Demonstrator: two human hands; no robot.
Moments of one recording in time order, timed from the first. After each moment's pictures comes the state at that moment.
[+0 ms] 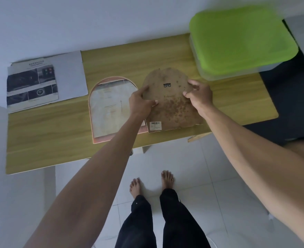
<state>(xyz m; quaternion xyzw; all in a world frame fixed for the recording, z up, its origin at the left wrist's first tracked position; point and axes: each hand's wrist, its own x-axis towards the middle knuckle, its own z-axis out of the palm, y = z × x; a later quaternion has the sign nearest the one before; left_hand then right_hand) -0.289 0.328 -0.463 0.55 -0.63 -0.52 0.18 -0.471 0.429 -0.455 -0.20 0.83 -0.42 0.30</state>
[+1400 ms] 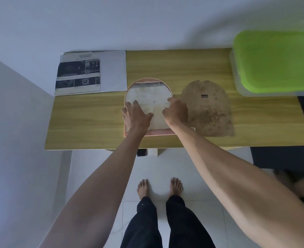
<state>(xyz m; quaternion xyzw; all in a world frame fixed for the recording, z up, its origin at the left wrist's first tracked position) -0.170 0.311 -0.466 0.68 -0.68 -0.26 0.08 -0.293 0.354 -0.451 -0.38 0.87 -0.22 0.23</state>
